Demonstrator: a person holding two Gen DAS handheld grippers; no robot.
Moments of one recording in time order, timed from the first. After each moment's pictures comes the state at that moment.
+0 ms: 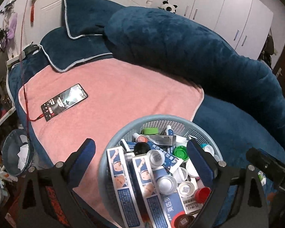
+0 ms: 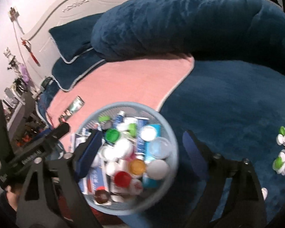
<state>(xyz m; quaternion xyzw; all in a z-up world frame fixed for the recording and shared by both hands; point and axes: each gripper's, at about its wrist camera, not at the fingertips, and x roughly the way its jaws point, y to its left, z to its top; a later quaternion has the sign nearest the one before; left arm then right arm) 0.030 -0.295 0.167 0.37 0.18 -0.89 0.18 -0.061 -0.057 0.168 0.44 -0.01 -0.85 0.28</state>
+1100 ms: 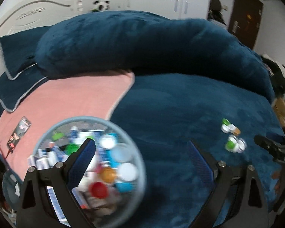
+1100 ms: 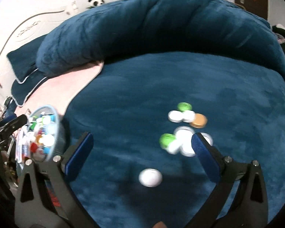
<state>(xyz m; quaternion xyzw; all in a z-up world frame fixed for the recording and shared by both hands) -0.027 -0.088 0.188 0.41 0.04 -0.91 0.01 -0.066 0.198 0.161 0.44 -0.03 -0.89 0.12</state>
